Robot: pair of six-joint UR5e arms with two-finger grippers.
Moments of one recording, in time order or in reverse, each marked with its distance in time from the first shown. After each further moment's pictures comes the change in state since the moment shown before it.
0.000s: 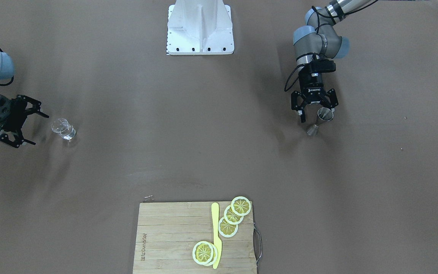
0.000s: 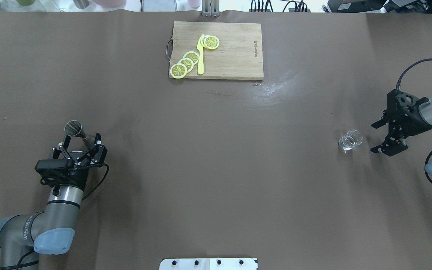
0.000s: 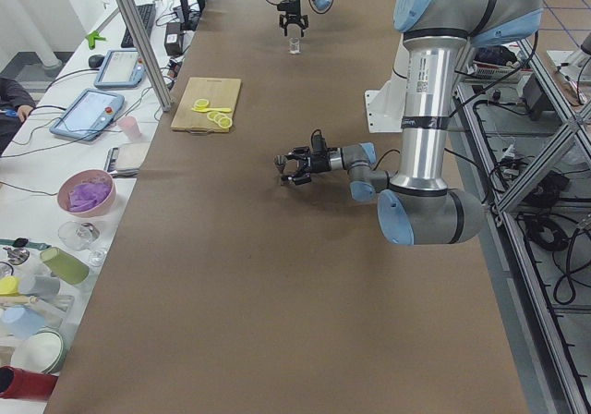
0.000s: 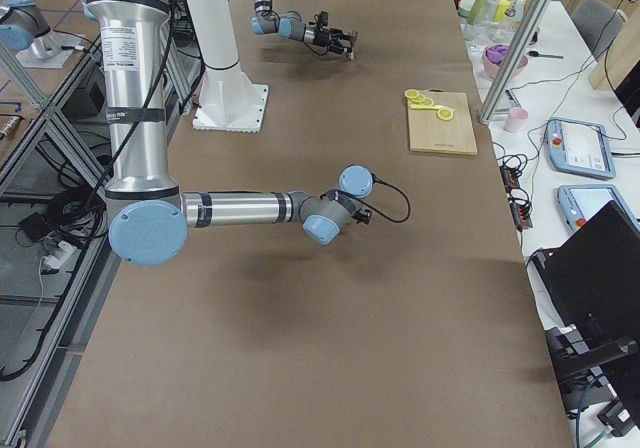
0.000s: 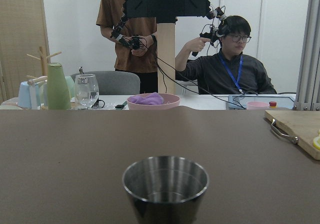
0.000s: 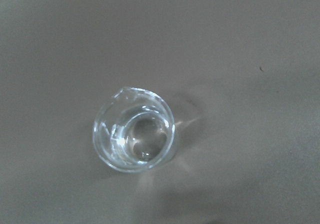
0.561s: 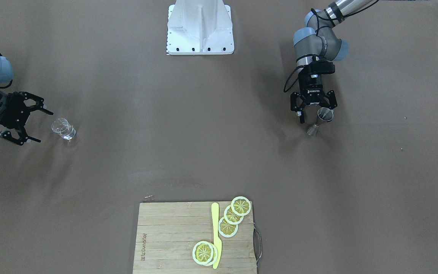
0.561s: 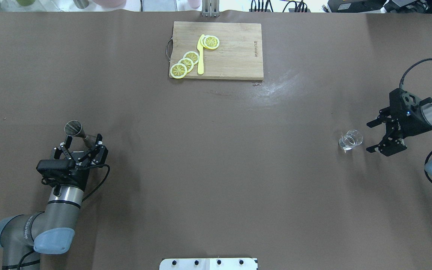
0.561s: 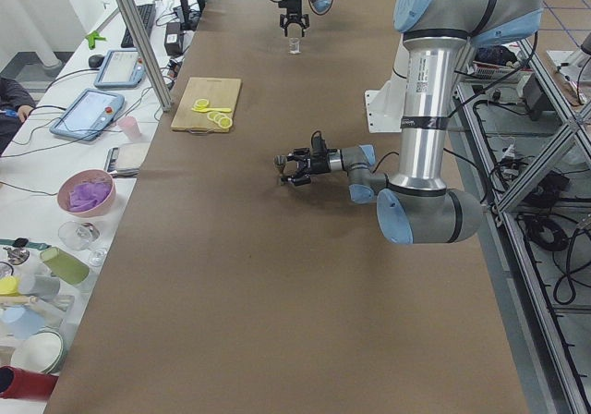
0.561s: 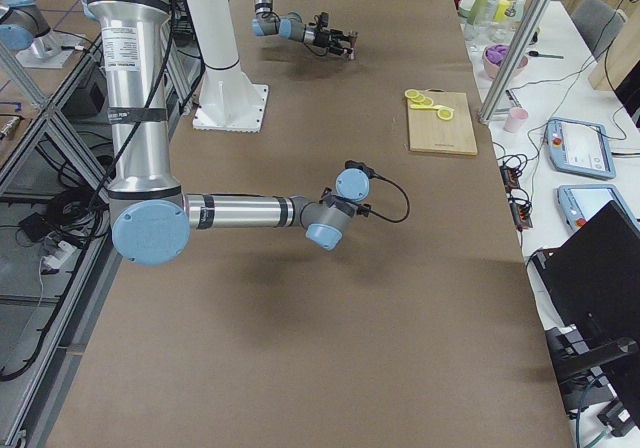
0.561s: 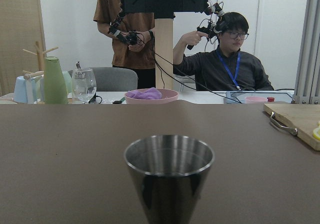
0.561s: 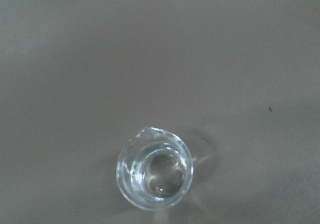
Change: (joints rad) left arm -0.001 -0.007 0.015 -0.058 -0.004 0.062; right arm 0.001 0.021 -0.035 0.168 0.039 0.093
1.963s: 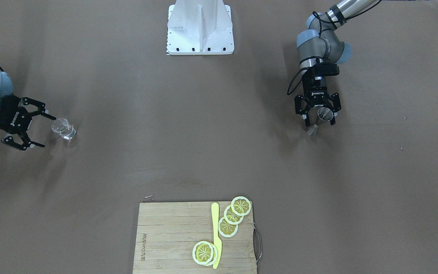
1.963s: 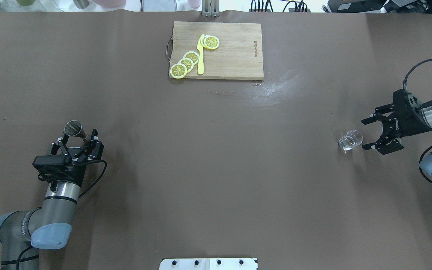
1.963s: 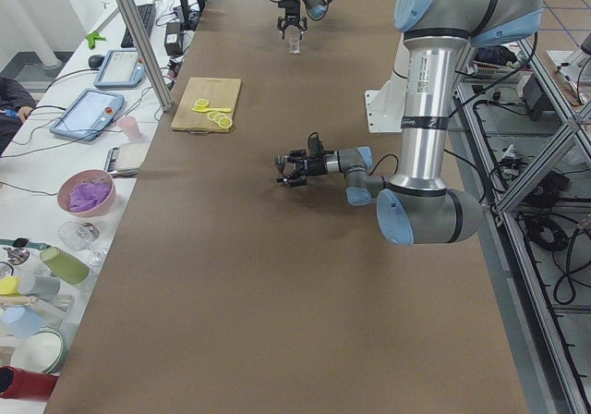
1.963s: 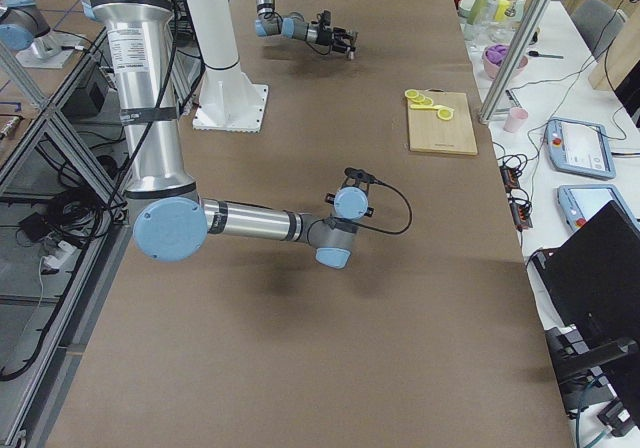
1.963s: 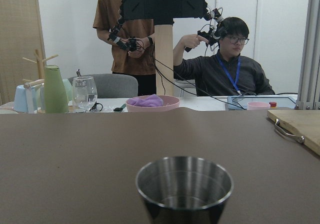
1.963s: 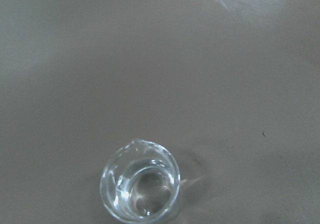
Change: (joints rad) left arm -0.022 -0.003 0.025 -0.039 -0.002 0.027; right arm -0.002 0.063 -0.201 0.386 0.010 0.143
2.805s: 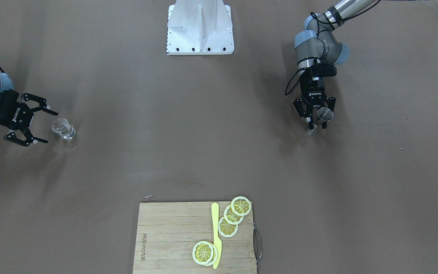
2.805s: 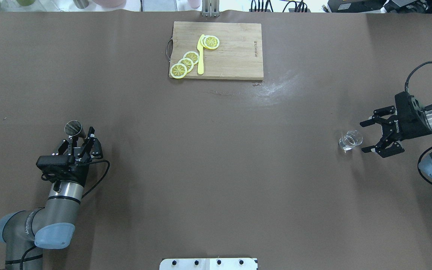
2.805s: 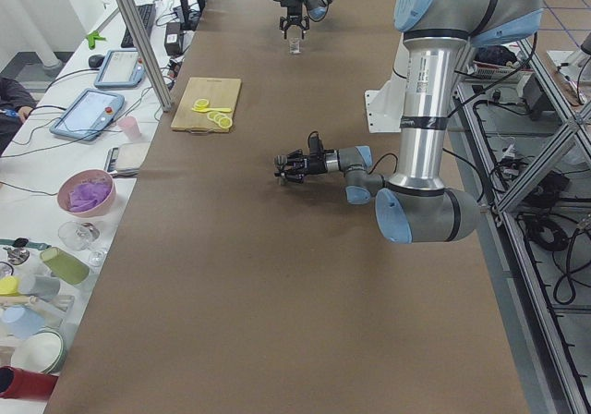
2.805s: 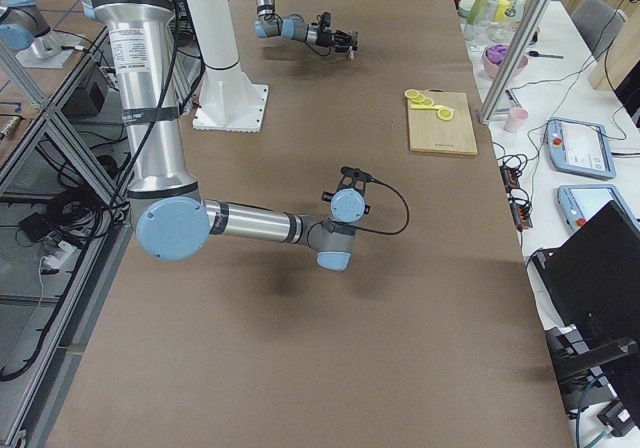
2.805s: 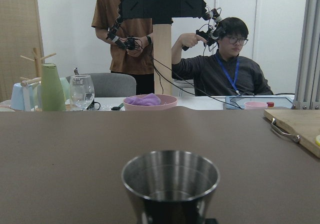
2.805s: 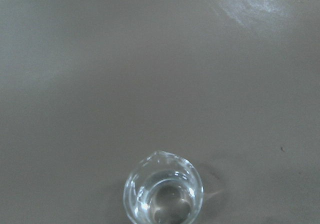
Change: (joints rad) left arm 0.000 -0.016 0.010 -0.007 0.002 0.001; right arm -0.010 0.015 -0.036 0.107 0.019 0.050
